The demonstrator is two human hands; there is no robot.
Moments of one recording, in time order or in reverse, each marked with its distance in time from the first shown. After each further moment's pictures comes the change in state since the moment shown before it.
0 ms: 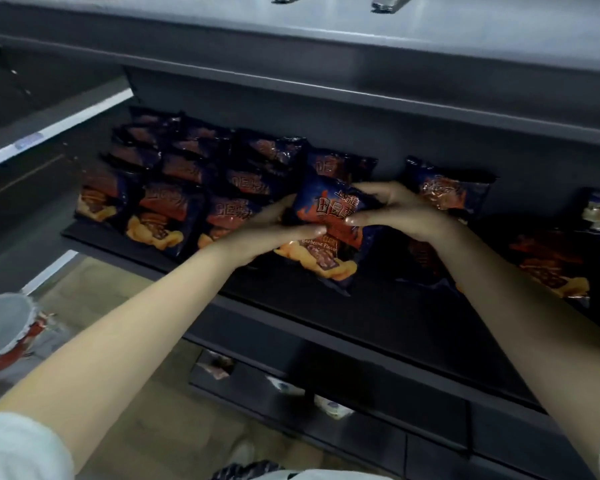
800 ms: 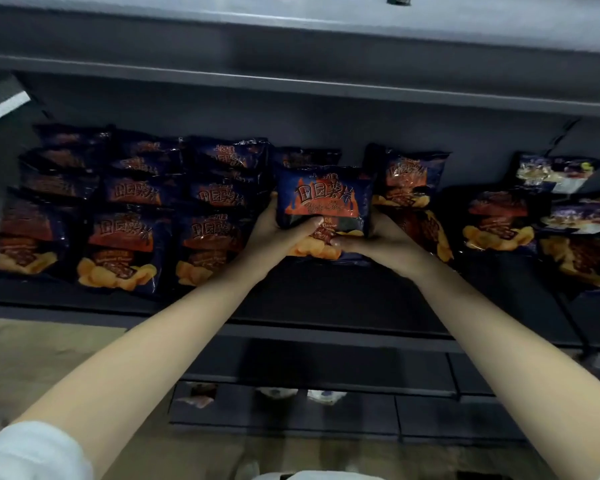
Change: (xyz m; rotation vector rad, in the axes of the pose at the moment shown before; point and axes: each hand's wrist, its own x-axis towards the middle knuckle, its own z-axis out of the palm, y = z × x) left_hand 0.031 -0.030 0.009 -0.188 0.092 0.236; right_hand -0.025 0.018 0.065 0.076 0.377 0.100
